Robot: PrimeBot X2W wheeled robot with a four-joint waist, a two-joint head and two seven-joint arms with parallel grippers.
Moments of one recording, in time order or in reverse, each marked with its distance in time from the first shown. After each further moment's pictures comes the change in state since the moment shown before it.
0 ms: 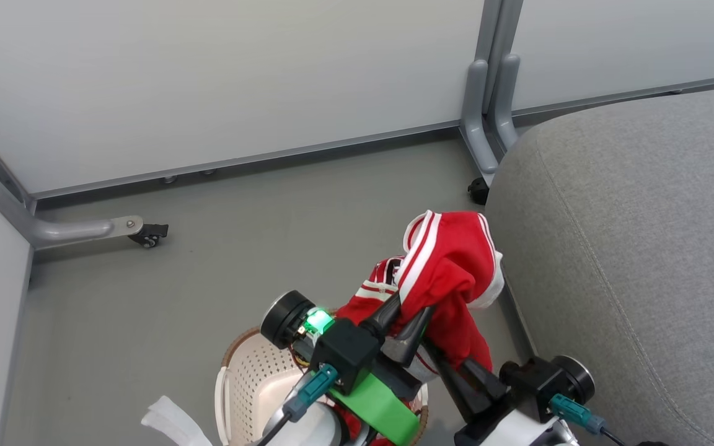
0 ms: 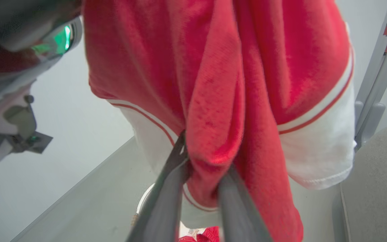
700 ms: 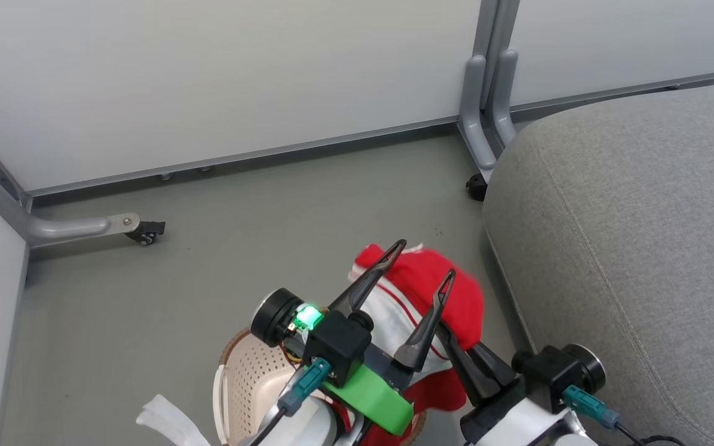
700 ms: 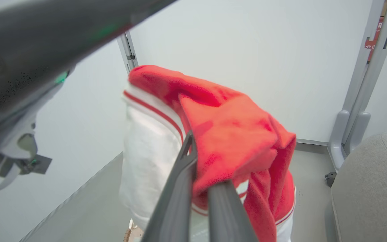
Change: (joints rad) left arm -0.010 0.002 0.010 0.017 -0.009 0.047 -0.007; right arm 0.002 0.004 -0.035 -0.052 -0.002 0.000 0.000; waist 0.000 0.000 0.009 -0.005
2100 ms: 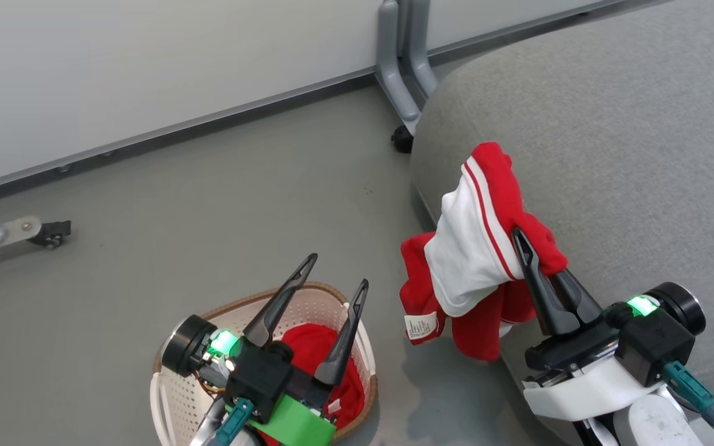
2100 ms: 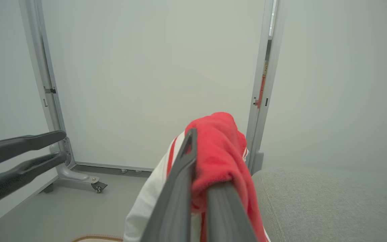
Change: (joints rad) left arm 0.152 0.135 0.163 -0.140 0.121 0.009 -0.019; right arm 0.009 -0.009 -0.232 -0.284 -0.134 0.000 0.000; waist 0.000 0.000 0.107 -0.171
